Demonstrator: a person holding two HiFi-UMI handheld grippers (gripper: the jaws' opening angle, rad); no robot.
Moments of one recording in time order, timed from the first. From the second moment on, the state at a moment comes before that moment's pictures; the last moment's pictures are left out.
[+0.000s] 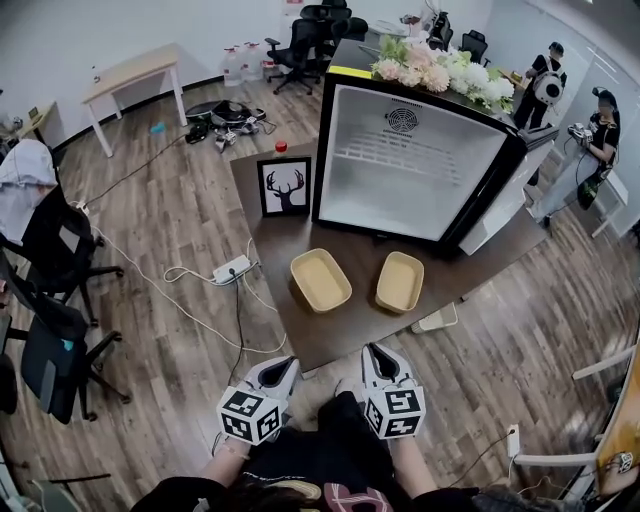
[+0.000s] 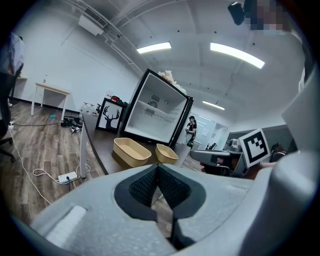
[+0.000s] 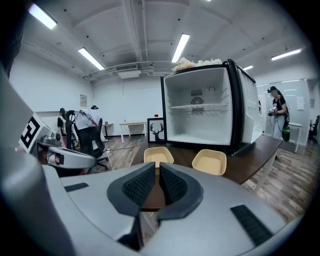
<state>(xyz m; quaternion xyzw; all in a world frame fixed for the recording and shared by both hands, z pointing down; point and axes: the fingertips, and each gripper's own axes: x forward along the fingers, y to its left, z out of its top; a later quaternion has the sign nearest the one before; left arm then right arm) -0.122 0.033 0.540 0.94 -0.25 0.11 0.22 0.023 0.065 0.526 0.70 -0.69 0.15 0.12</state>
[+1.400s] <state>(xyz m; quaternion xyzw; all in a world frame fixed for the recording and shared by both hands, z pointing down) -0.036 -0.049 0.550 0.85 -0.45 0.07 0.26 0.058 -0.056 0.541 0.42 -0.88 0.12 0.21</state>
